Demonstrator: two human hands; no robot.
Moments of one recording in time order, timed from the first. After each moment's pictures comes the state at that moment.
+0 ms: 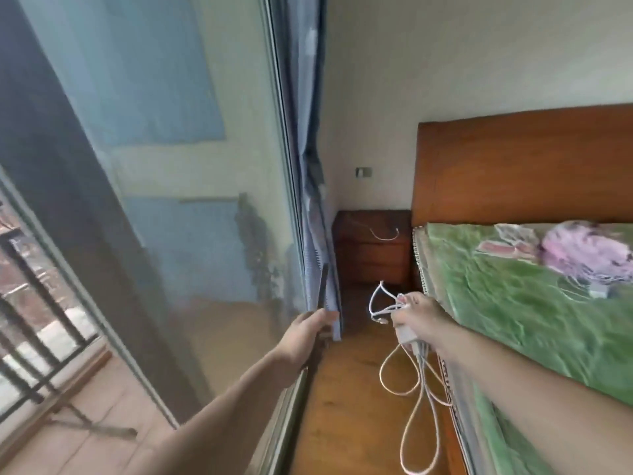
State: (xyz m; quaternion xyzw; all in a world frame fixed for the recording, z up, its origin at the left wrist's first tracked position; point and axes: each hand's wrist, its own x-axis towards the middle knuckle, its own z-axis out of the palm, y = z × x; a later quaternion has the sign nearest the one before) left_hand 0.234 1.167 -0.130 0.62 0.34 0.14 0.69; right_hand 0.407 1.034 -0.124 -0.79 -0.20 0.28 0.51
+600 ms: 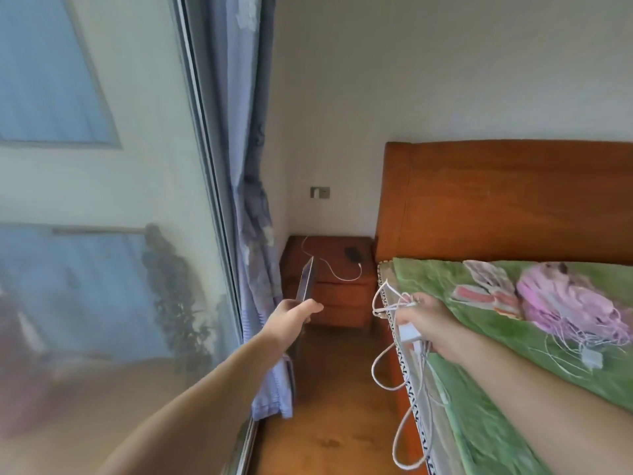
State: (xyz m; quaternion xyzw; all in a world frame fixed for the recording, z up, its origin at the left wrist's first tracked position) left_hand 0.567 1.438 -0.127 0.69 0.34 0.12 0.63; right_hand 0.724 1.248 -0.114 -0.82 -0.12 0.23 0.51
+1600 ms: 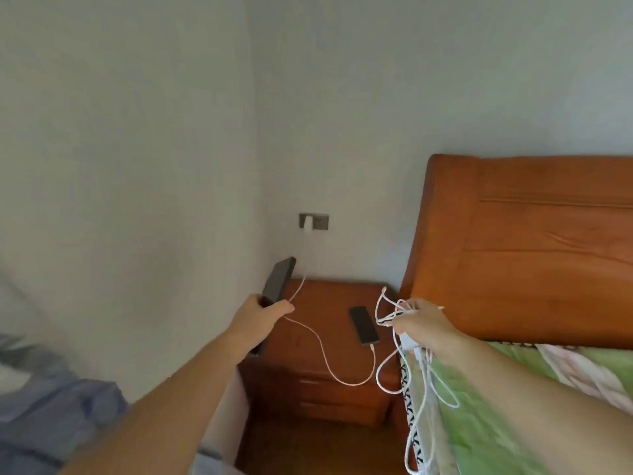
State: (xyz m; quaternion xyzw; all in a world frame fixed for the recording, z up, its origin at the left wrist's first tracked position) left_hand 1.055 1.826 -0.188 0.72 0.41 0.12 0.55; right_hand 1.234 1.598 -0.167 -0.87 -0.13 0.24 0.41
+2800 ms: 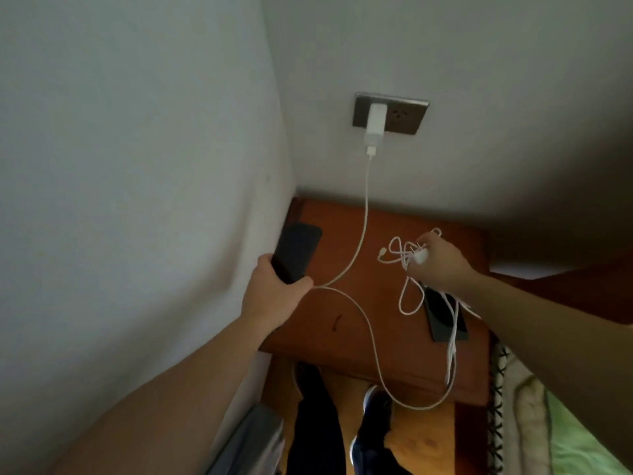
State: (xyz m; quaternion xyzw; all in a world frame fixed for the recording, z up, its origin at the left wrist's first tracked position) left_hand 1.253 2.061 -0.420 0.70 0.53 0.02 0.48; right_hand 1.493 1.902 -0.414 -0.89 -0.23 0.34 0.19
